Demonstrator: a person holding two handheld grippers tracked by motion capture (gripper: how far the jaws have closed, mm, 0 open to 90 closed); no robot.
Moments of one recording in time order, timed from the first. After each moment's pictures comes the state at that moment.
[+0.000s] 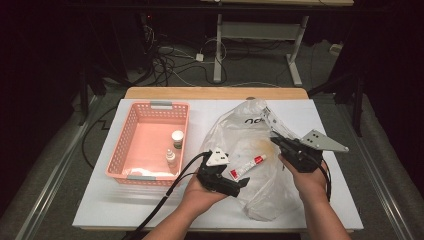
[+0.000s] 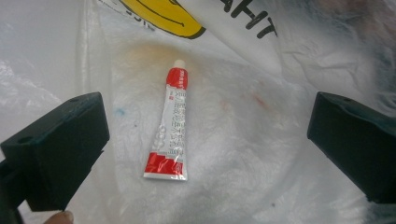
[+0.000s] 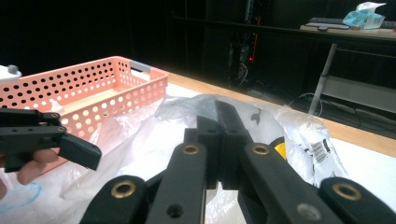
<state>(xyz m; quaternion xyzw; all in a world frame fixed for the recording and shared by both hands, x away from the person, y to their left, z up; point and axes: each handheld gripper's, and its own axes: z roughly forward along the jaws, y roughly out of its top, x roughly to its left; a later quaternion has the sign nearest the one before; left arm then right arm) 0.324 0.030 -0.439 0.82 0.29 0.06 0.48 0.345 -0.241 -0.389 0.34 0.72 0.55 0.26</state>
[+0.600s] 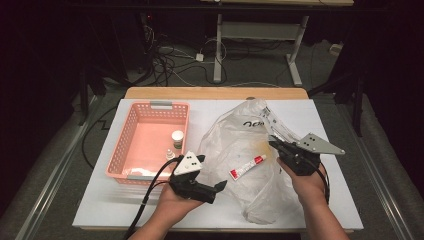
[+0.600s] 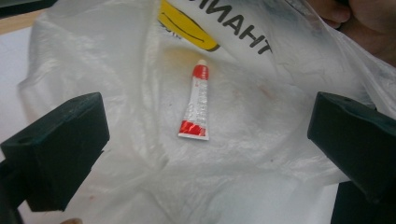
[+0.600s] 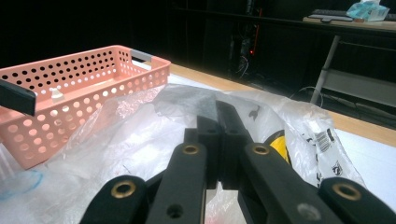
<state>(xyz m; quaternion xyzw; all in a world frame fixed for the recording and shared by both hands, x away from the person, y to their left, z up) 0.293 0.093 -0.418 0.80 0.31 0.09 0.50 0.341 -0.238 -0.397 0.34 0.73 0.54 0.26</state>
